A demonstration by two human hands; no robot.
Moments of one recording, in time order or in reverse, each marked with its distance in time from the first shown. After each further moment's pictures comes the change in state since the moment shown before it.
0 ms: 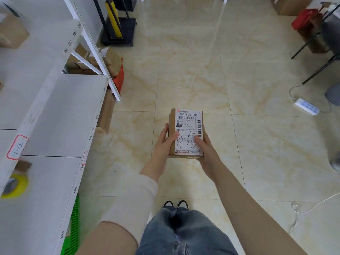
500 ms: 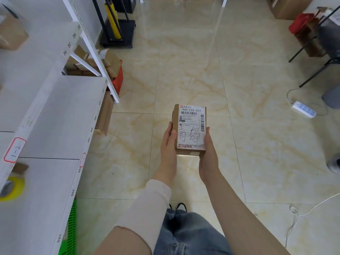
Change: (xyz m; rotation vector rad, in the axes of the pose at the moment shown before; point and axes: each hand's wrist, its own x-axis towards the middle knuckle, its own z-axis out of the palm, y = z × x) left_hand -0.004 -0.002 0.033 -0.167 0.146 0.192; right_hand 0.004 0.002 0.015 0.133 0.229 -0.102
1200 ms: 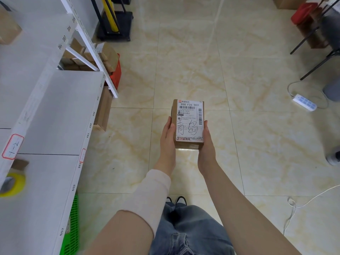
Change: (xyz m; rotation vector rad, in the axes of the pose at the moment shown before) left_hand 0.014 -0.009 0.001 0.019 -0.014 -0.022; right_hand 0.012 0.004 -0.001 0.011 0.035 0.000
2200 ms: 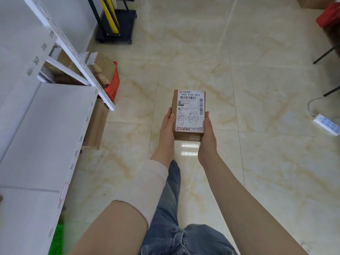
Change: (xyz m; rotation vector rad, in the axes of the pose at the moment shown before) left_hand 0.276 0.056 0.085 -0.021 -0.013 -0.006; right_hand 0.267 -0.100 0.058 -0.011 -0.006 0.042
